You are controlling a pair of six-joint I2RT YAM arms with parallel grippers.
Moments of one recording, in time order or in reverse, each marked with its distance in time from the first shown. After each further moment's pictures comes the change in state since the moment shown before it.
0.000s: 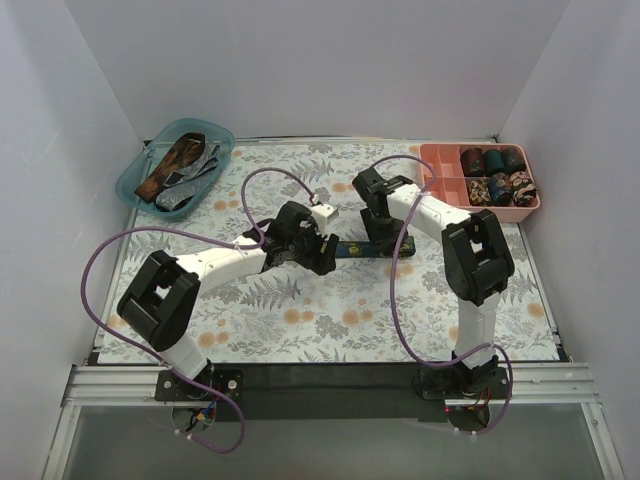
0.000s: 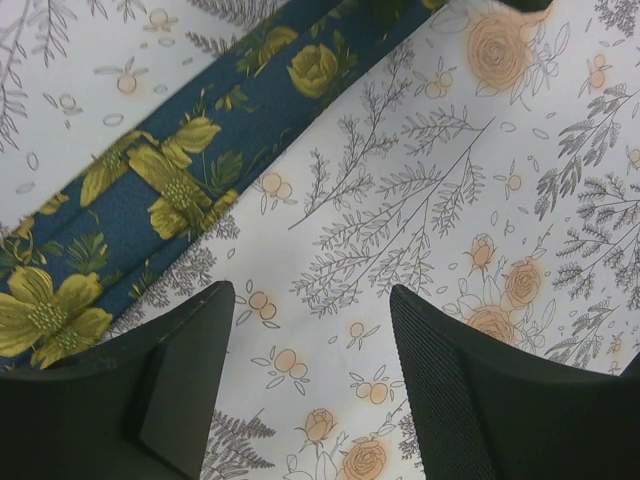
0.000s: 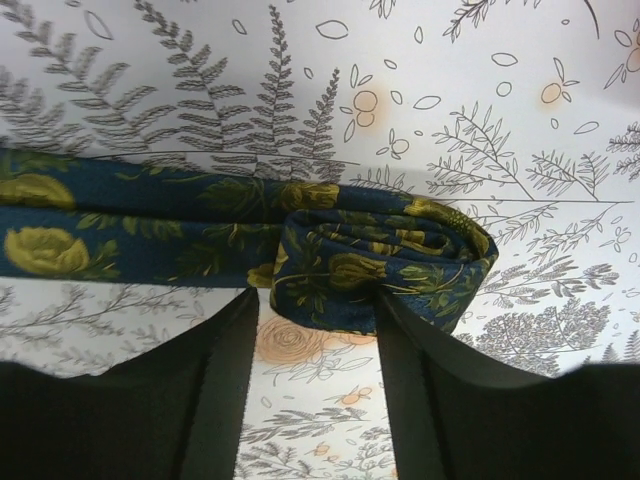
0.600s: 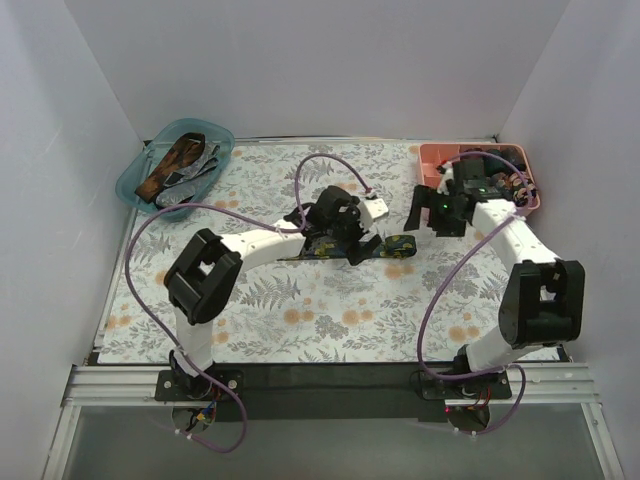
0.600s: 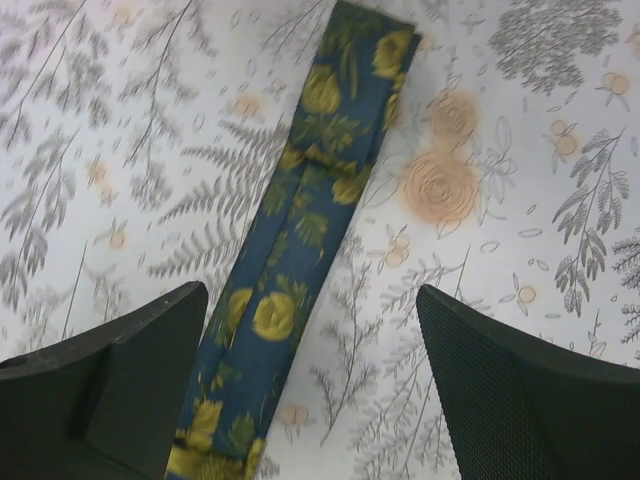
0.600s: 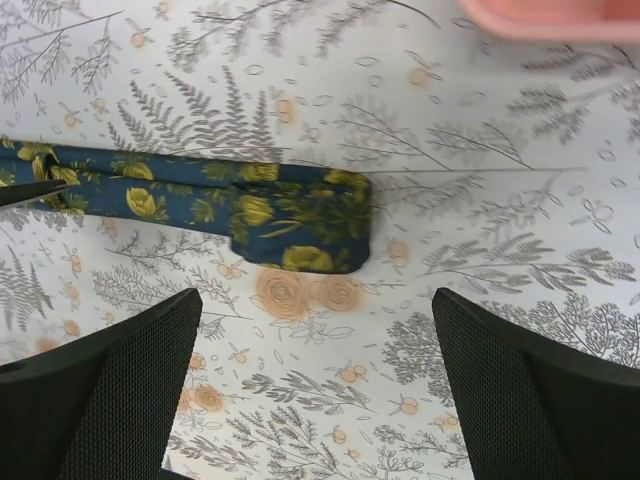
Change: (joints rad) left arm -0.092 0.269 0.331 0.069 0.060 0.389; right arm -0.386 -0.415 -0.283 0.223 -0.504 -0.010
